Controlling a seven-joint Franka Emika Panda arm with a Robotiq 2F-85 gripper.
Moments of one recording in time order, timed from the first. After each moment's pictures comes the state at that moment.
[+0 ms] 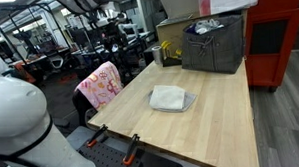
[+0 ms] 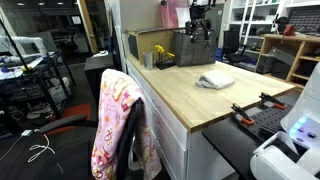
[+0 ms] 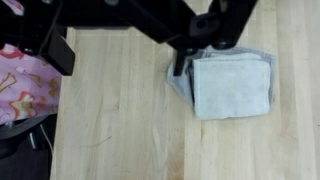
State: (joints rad) arm 0.08 0.00 0.10 -2.10 -0.01 1.91 0.14
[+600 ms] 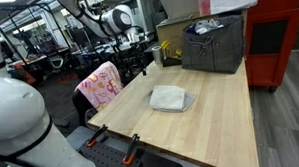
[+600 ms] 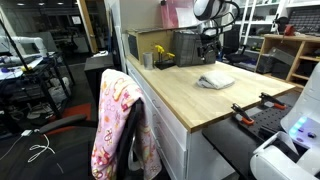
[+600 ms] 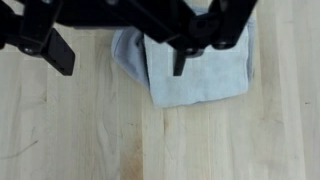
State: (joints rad) arm 0.03 0.18 0.00 -2.21 -0.12 2.12 0.15
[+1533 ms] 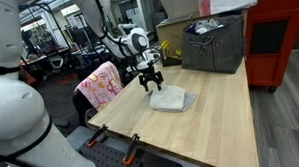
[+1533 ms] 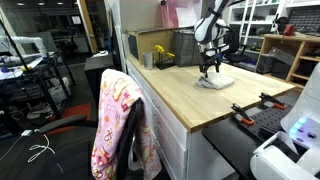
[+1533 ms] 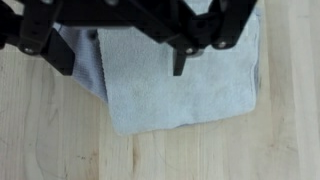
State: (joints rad) arm 0.02 0.46 -0.07 -2.12 -0.21 2.32 0.16
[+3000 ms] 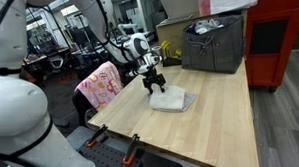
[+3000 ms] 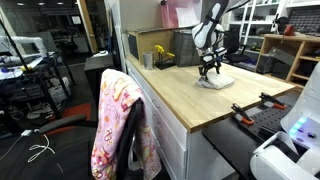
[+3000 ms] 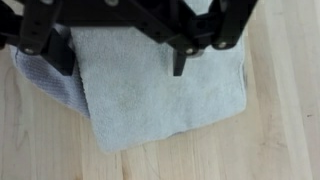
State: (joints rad) arm 0.10 0.54 -0.15 -2.08 -0.28 2.36 0.34
